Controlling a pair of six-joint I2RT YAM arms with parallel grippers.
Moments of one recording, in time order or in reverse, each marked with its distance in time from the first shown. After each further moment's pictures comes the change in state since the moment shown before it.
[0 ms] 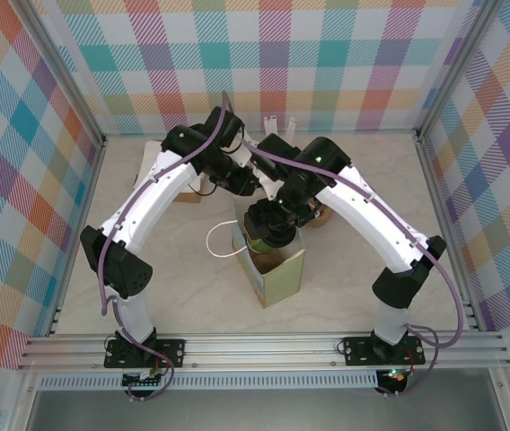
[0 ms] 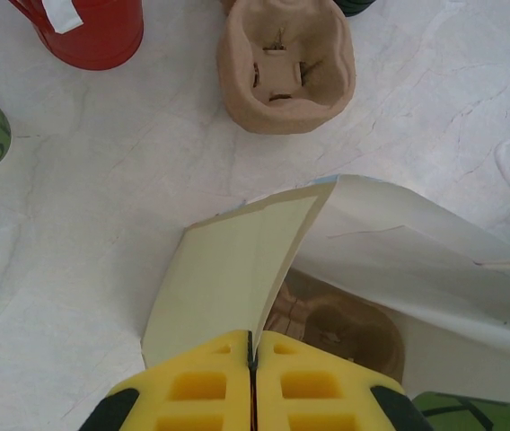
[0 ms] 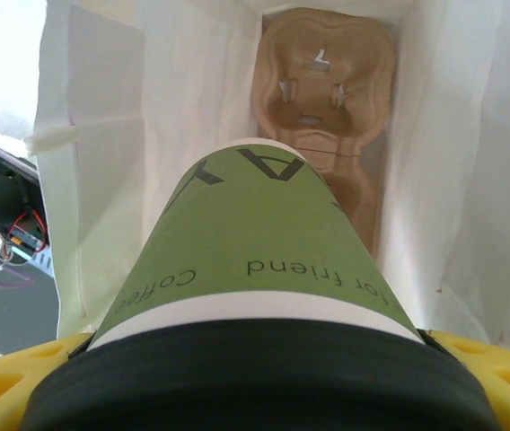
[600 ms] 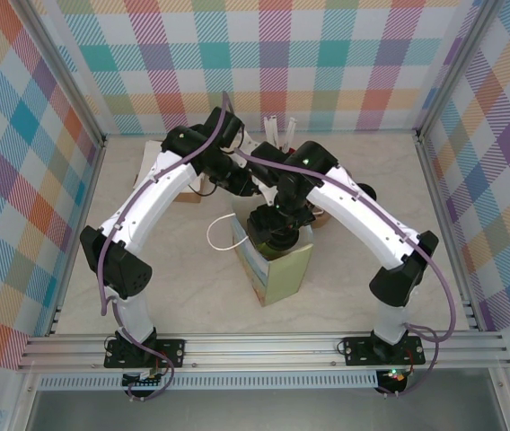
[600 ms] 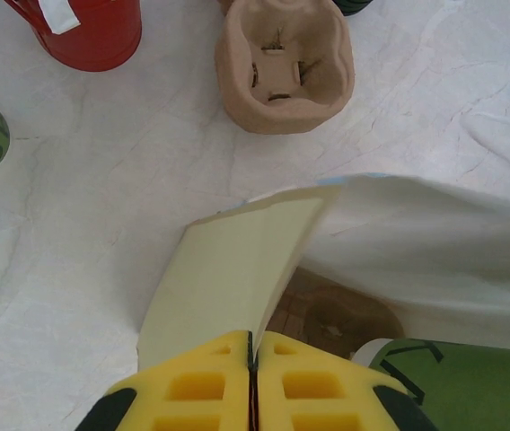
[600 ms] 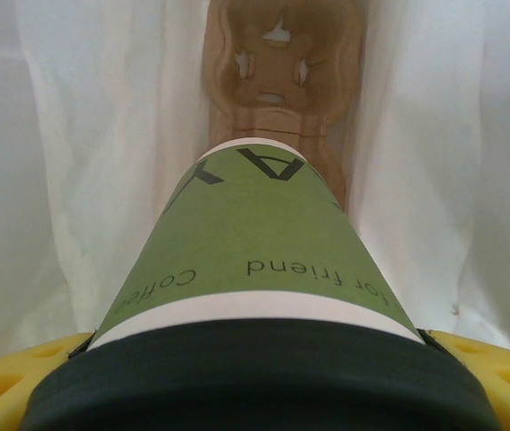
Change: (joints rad) left arm 0.000 -0.005 -0.011 0.008 0.002 0.003; right arm 0.000 0.026 -0.075 0.000 0.054 -0.023
